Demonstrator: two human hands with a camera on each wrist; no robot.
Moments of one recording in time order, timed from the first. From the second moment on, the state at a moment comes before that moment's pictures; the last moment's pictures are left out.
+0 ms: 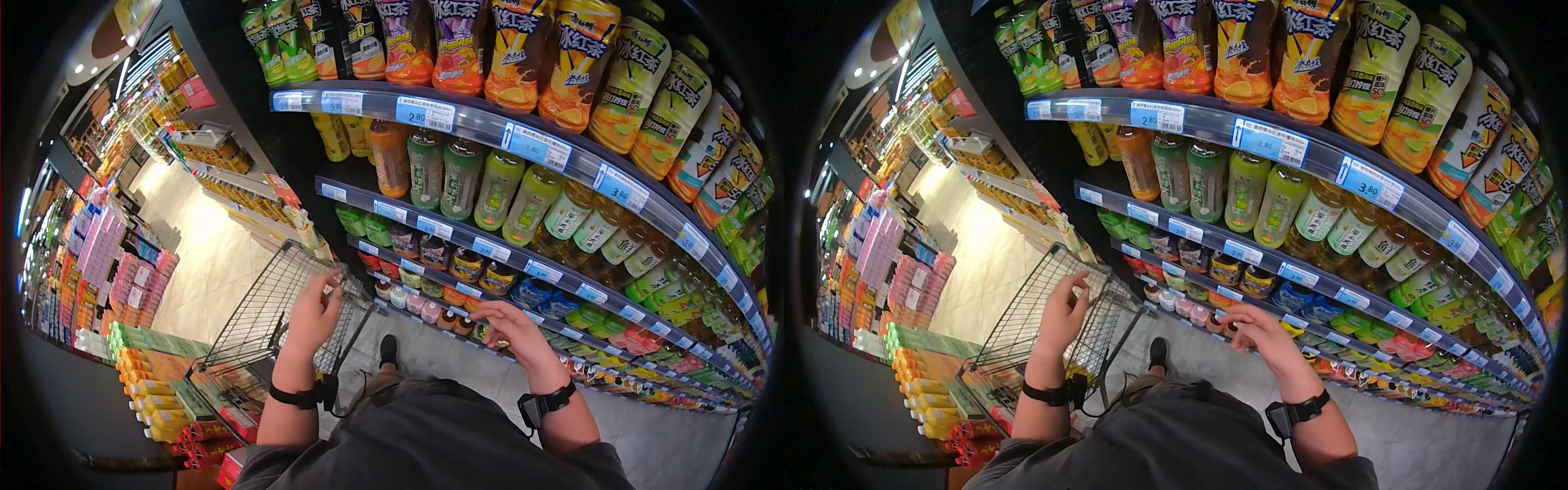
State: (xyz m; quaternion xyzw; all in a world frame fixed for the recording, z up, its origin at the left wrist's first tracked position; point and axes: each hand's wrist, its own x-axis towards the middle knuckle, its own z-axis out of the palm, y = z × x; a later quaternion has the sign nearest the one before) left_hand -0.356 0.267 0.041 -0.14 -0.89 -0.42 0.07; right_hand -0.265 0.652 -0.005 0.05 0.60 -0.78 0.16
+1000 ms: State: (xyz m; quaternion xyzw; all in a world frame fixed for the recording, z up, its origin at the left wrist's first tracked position) left_hand -0.634 0.332 0.115 -0.39 -0.74 -0.55 0.05; right_hand -0.475 0.525 0.147 -0.16 0.77 -0.62 -0.01
